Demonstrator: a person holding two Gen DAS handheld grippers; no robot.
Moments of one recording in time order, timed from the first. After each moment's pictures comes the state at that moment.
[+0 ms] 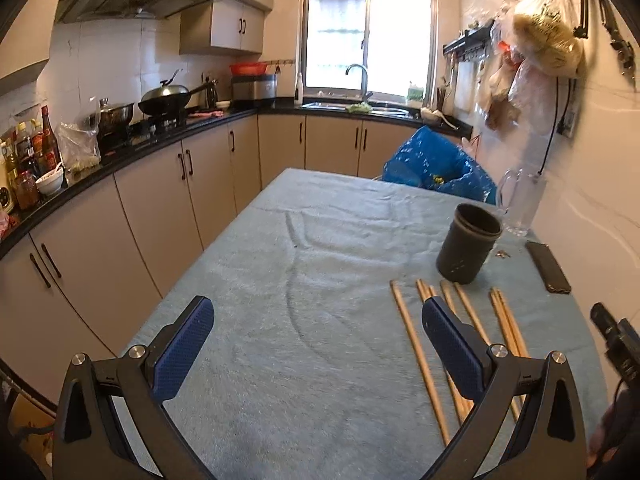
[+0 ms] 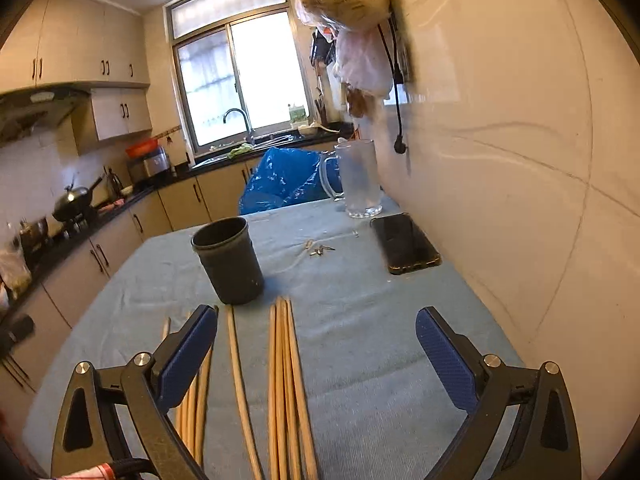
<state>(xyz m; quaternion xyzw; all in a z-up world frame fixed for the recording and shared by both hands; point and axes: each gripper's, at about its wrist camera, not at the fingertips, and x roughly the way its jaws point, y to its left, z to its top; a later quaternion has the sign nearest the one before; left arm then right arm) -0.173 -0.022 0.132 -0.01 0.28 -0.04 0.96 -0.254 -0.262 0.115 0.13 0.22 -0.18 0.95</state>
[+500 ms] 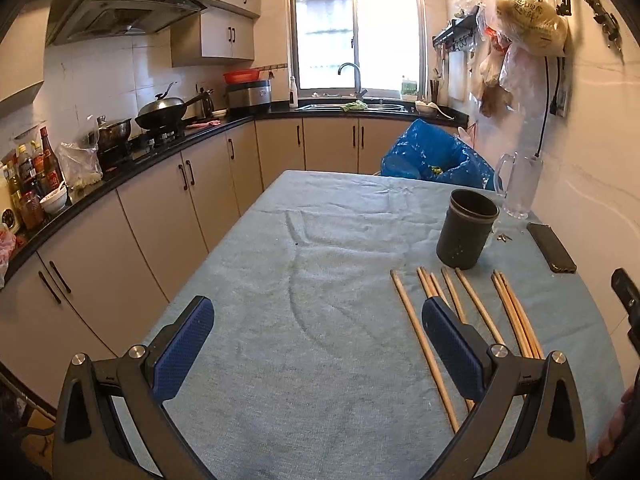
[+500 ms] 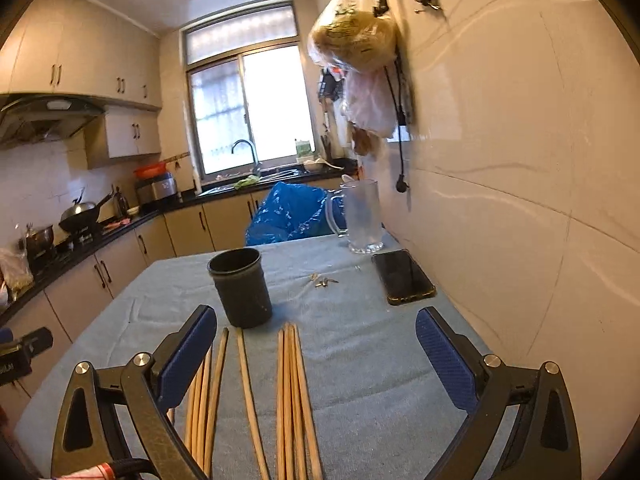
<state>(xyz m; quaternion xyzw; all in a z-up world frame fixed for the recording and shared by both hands) -0.183 -0.037 0.127 0.03 0.28 -0.03 0.96 -0.277 -0.247 0.131 0.10 0.17 -0.18 0.96</state>
